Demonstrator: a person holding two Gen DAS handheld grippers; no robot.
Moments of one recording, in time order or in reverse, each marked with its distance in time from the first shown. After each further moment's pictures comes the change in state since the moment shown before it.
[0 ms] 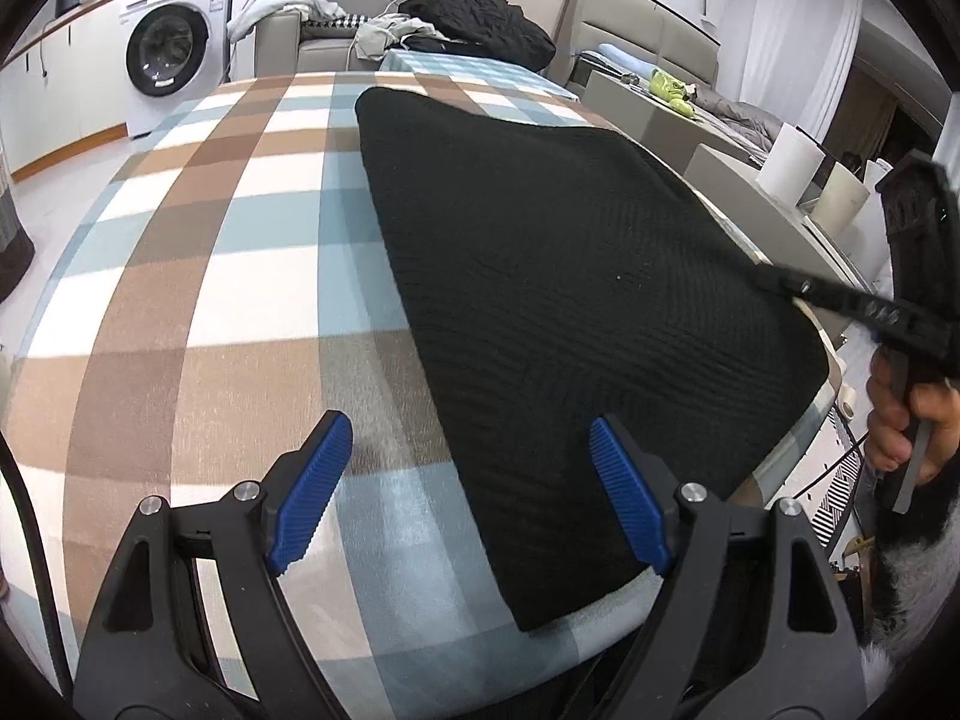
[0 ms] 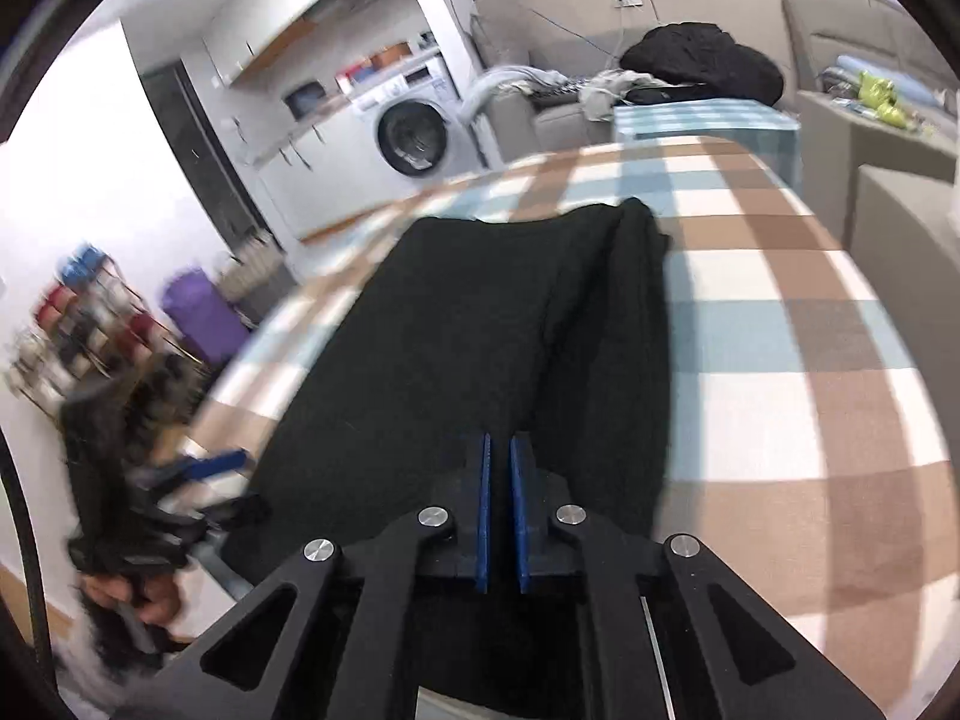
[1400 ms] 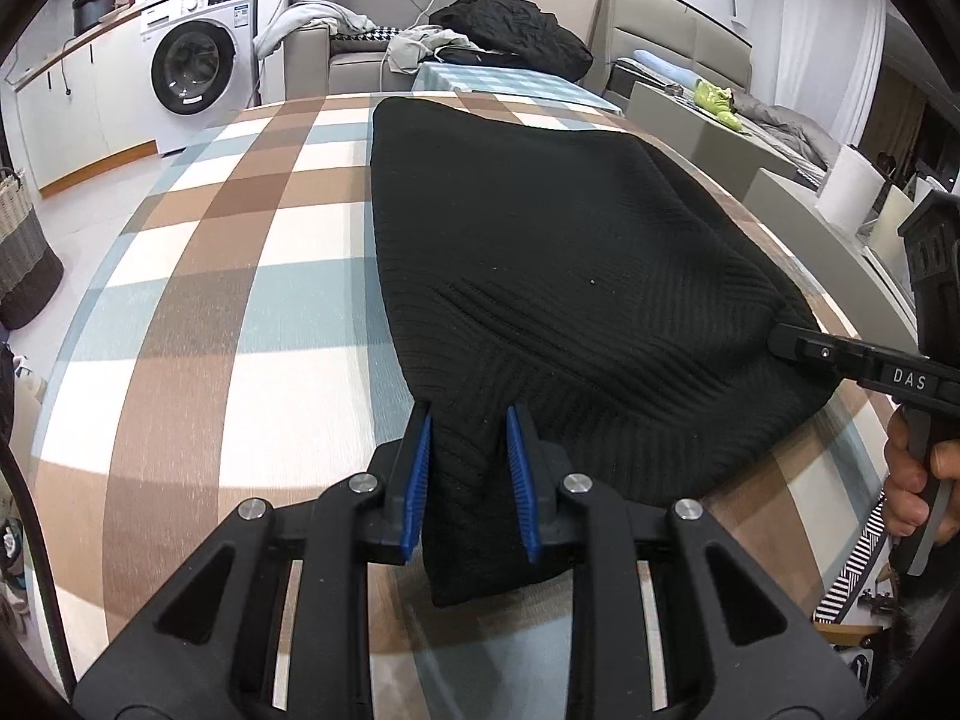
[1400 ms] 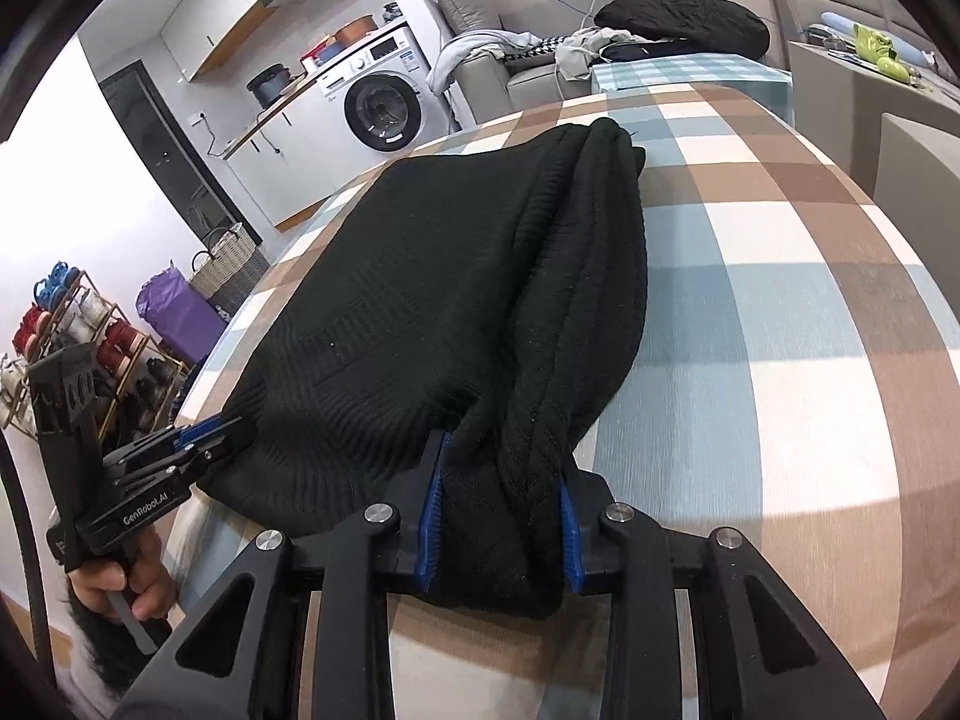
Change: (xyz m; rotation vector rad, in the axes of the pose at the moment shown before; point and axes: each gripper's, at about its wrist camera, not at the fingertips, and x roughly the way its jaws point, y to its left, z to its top) left arm 0.035 0.020 0.057 0.013 -0.029 0.111; right arm 0.055 -0.002 0.020 0.099 0.064 0.024
